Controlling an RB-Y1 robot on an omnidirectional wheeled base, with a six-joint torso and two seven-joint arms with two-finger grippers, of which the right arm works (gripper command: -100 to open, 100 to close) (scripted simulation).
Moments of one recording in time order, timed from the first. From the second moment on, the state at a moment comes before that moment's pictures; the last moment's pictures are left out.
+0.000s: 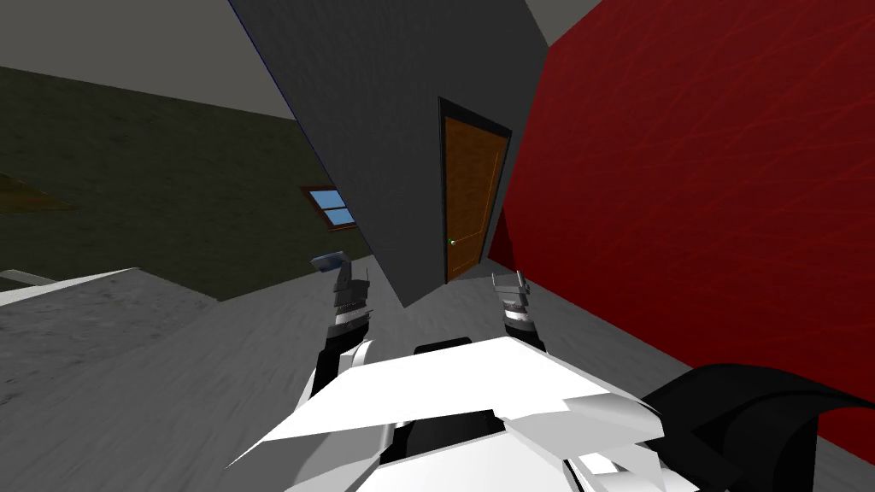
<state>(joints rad) 0.60 -0.08 0.01 -1.87 -0.19 -0.85 -0.53</state>
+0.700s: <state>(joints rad) 0.63 -0.11 0.04 -1.75 -0.23 -0.92 -0.66</state>
